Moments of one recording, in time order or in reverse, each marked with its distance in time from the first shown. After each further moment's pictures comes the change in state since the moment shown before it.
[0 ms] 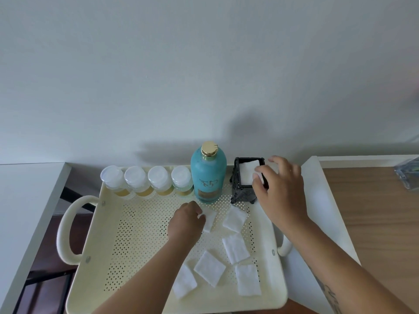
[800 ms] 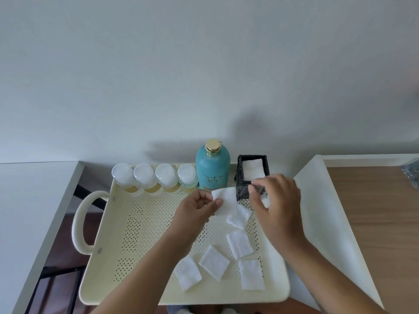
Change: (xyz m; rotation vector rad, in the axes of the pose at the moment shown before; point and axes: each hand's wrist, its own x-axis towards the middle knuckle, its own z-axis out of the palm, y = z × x) left_hand -0.044 0.028 -0.054 -0.995 -0.240 0.017; right_hand -0.040 -0.019 -0.010 0.312 0.130 -0.095
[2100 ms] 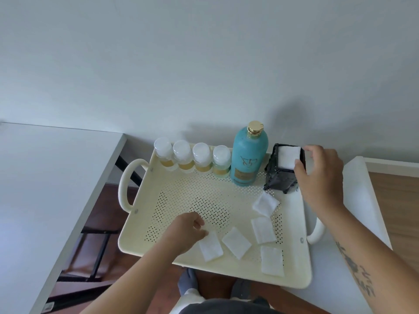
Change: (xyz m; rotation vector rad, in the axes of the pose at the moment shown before) left_hand -0.050 -0.076 -0.077 0.888 0.126 -0.168; right_hand 0.038 0.027 0.011 -0.082 -0.071 0.156
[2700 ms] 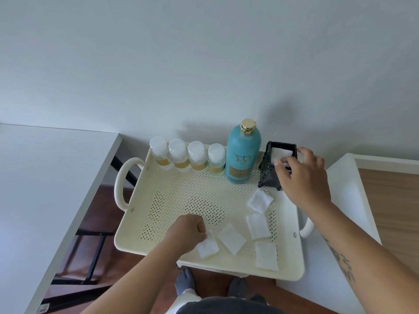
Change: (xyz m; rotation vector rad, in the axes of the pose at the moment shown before) left_hand 0.001 0.009 0.016 0.132 -0.047 0.038; right_hand -0.010 0.003 0.008 -0.264 -0.128 -0.078
